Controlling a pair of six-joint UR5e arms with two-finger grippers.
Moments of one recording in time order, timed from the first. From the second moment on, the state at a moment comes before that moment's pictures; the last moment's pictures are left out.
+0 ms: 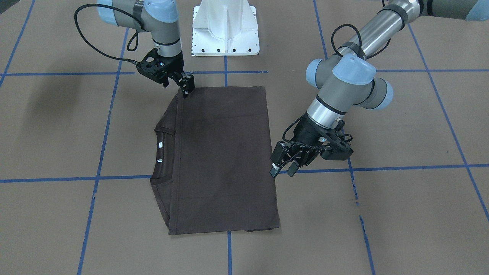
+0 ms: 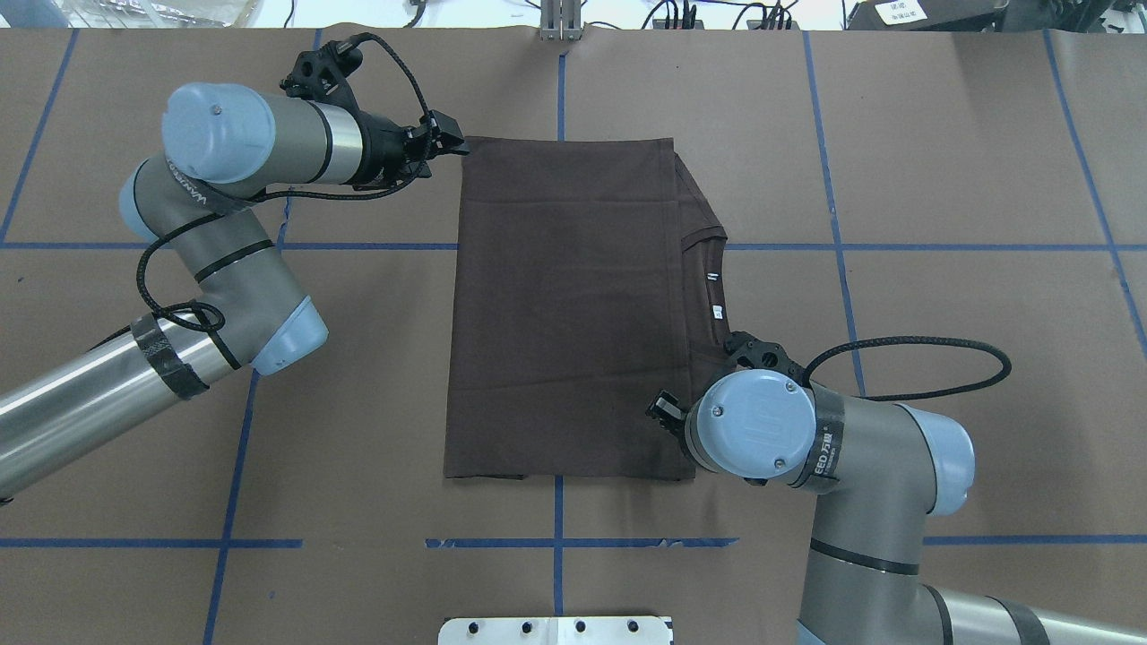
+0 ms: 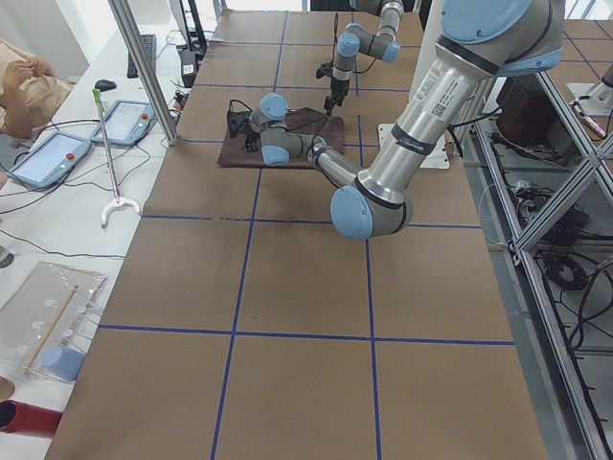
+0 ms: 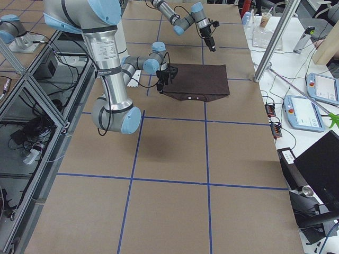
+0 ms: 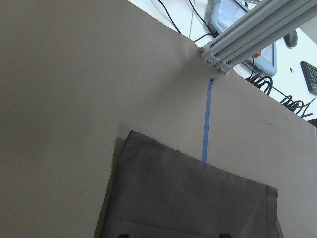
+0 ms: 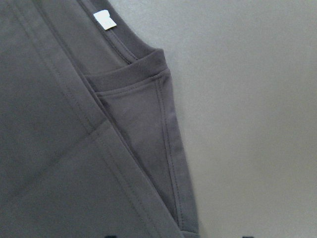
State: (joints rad) left arm -0.77 -2.19 -1.38 -2.47 -1.80 -1.55; right arm 0.31 -1.17 1.93 -1.60 1.64 2.01
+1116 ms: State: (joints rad) left arm -0.76 -2.19 -1.40 -2.45 -1.80 -1.60; right arm 0.29 -1.19 1.86 -1.49 1.64 2.14
